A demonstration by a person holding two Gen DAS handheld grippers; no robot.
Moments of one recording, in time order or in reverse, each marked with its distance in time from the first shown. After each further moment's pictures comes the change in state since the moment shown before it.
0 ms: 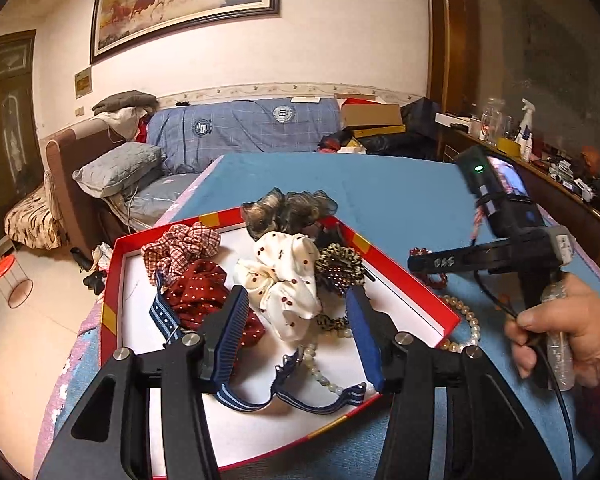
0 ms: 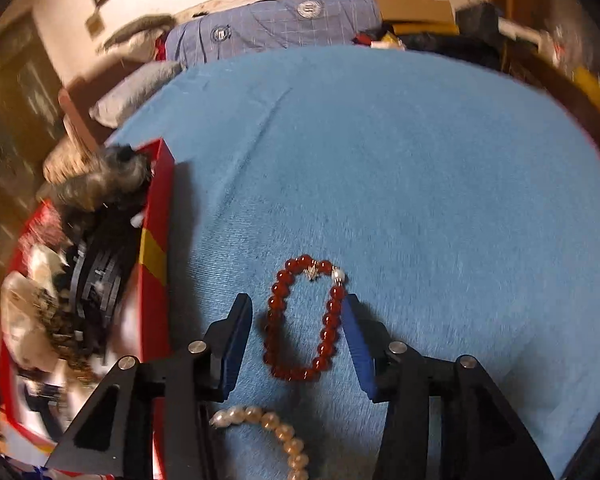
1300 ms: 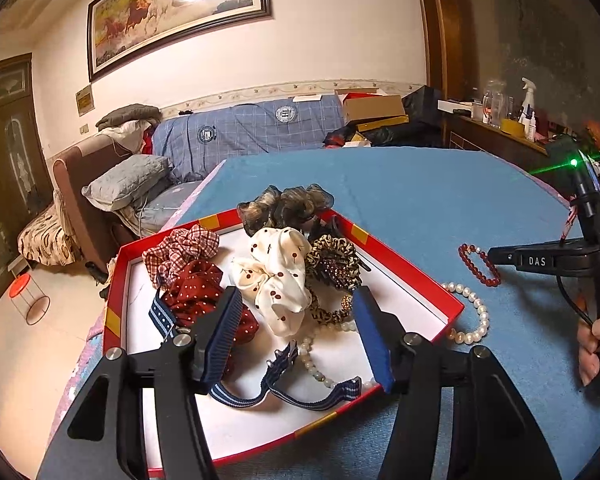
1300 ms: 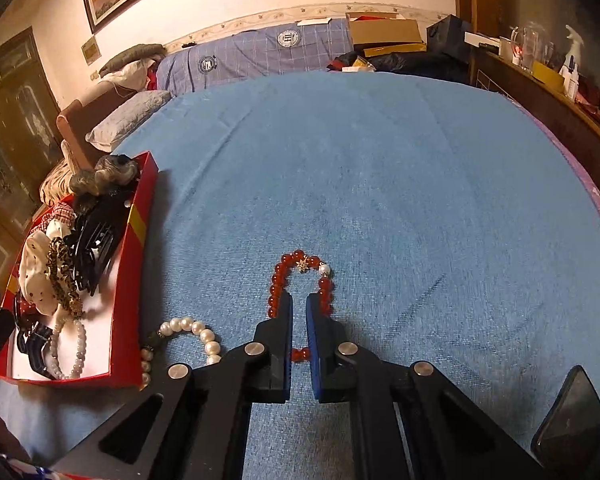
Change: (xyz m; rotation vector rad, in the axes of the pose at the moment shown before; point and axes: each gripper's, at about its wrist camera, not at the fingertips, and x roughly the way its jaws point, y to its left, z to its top) left arm 0.004 -0.018 -0.006 0.060 0.006 0.058; right arm -0.058 -0.048 -0.050 0.071 -0.108 -0.005
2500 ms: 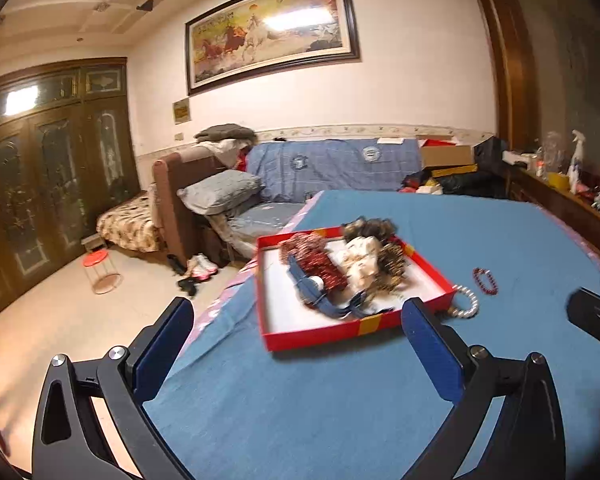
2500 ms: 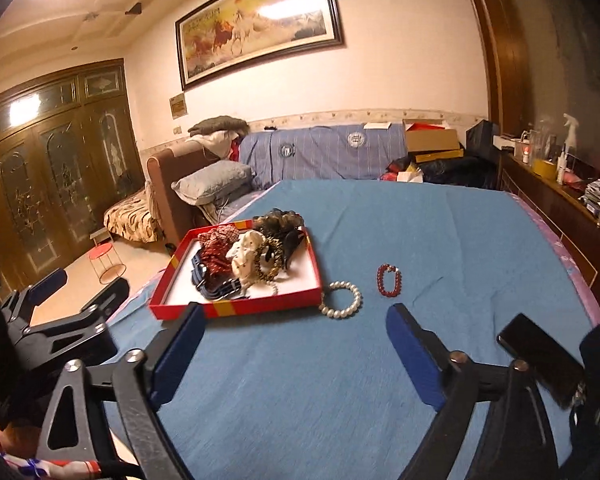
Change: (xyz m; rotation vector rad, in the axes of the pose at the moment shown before) left arm -0.203 0.000 -0.045 -0.146 -0.122 0.323; right arm -0.231 0.093 -0.136 -0.151 -0.372 0.162
